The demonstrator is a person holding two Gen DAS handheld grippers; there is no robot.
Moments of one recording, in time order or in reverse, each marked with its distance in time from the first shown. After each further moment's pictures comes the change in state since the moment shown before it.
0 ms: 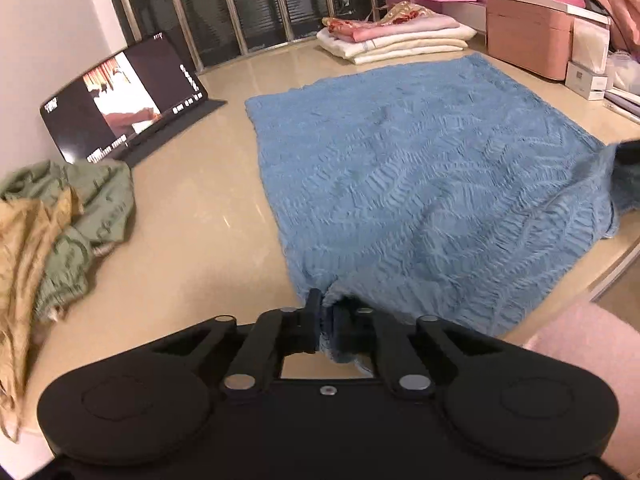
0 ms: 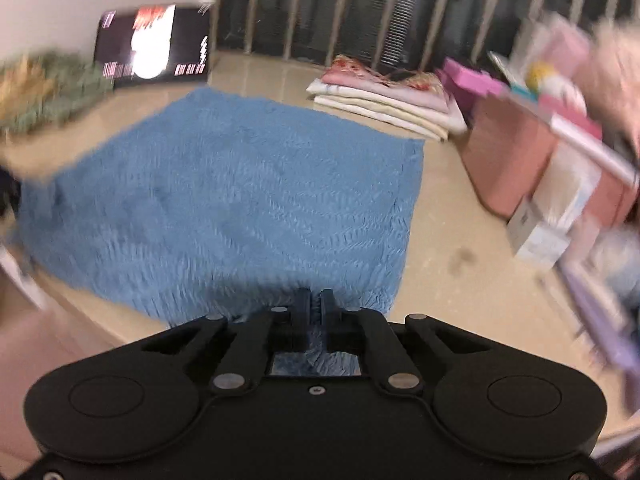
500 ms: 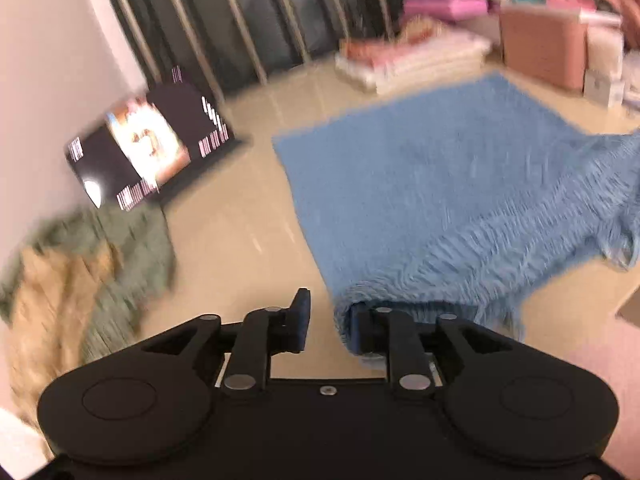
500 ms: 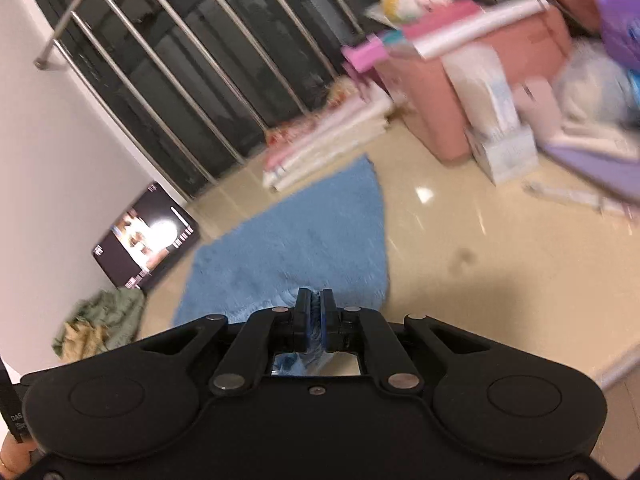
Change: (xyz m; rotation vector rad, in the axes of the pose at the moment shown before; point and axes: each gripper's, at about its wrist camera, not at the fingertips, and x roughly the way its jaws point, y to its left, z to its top) left arm 0.001 -0.002 0.016 0.025 0.006 0.076; right arm -0.021 -0.100 -0.015 0.645 -0.090 0.224
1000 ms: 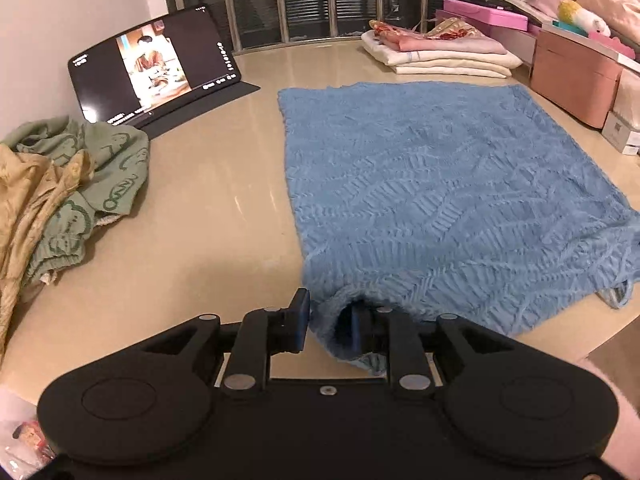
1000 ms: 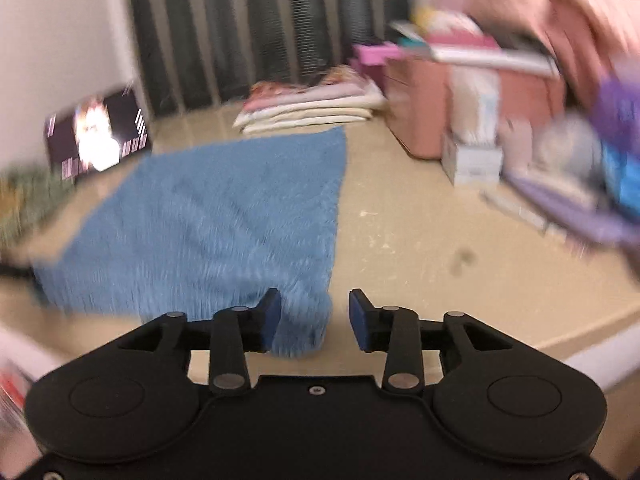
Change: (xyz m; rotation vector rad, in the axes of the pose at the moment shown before) left arm 0.013 0.007 -0.012 -0.207 0.023 -0.060; right arm 0.002 0.036 -0.072 -0.522 -0.018 -0.294
